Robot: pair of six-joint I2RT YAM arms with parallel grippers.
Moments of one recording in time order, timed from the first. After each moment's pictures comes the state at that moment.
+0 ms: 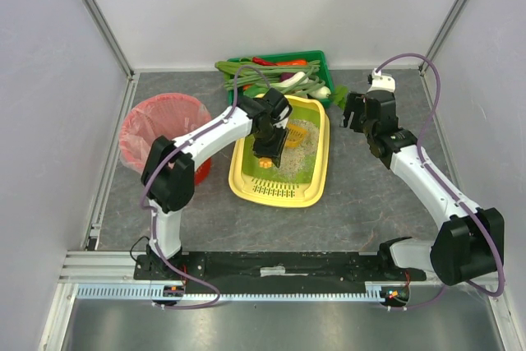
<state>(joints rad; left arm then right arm) -0.70 1.95 1.68 -0.99 0.17 -0.34 0.26 1.29 0.99 -0.20 0.26 0.29</state>
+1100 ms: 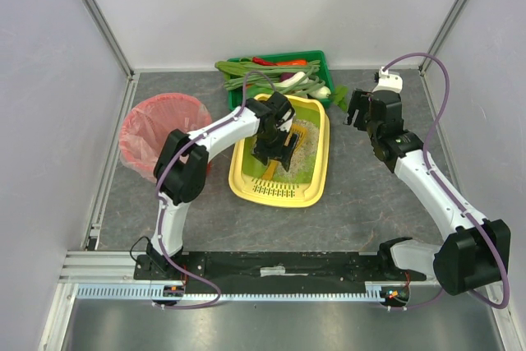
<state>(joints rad) -0.69 2.10 1.73 -0.94 0.21 -0.27 0.26 1.23 0.99 -0.20 0.30 0.30</state>
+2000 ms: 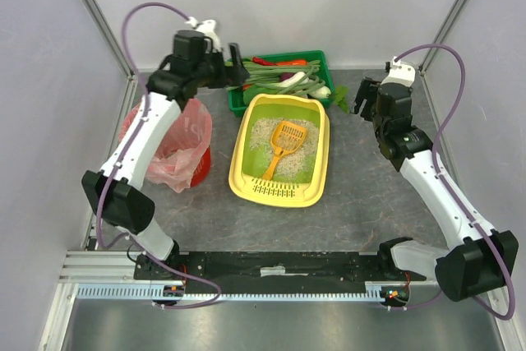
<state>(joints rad) -0.41 1.65 1.77 -0.62 0.13 -0.30 0.26 1.19 1.07 -0.22 0.38 0.29</state>
